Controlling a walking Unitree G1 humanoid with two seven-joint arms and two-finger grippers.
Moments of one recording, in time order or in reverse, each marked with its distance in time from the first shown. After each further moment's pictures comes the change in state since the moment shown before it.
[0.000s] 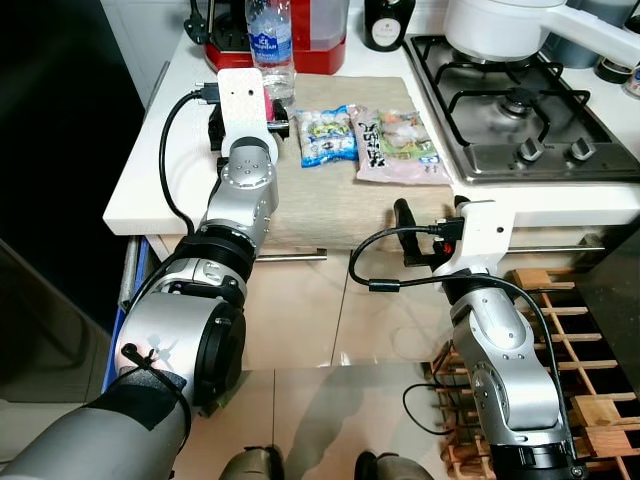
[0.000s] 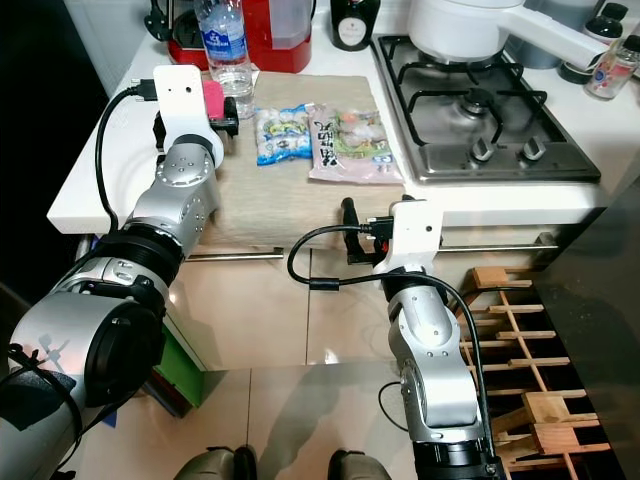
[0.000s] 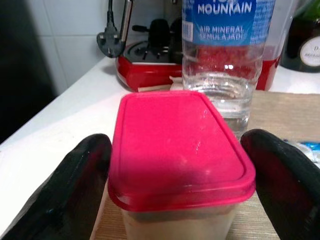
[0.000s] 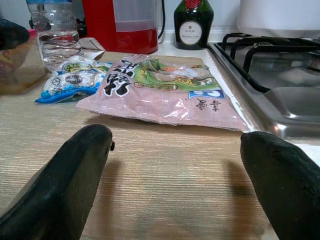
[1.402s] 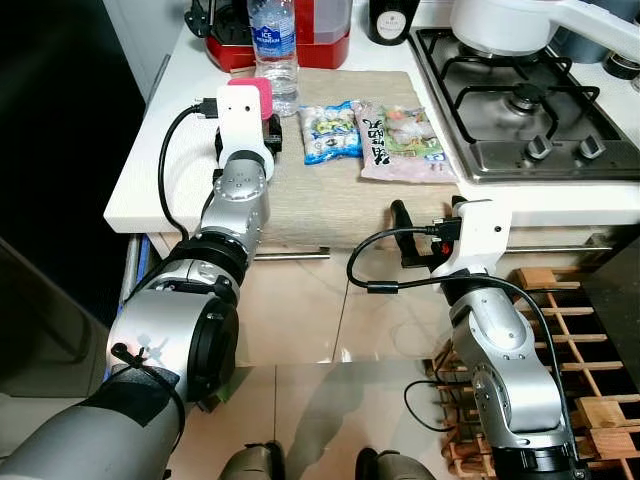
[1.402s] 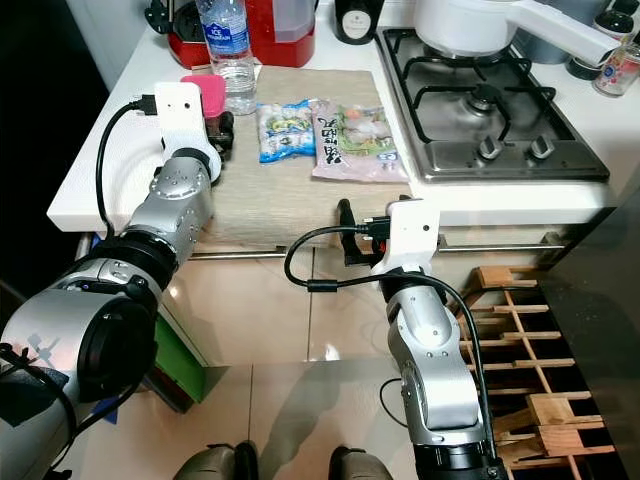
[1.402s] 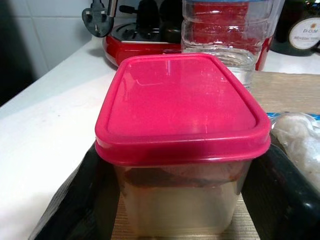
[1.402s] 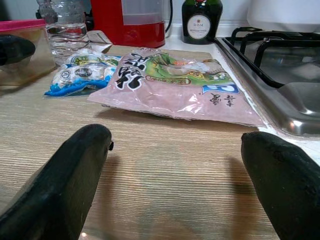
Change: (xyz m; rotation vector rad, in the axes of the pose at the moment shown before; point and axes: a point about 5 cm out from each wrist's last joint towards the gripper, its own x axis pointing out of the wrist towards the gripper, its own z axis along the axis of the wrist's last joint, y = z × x) left arm 0.001 0.010 -0.017 -0.051 0.024 -0.083; right arm -0.001 0.001 0.000 -0.006 0.021 0.011
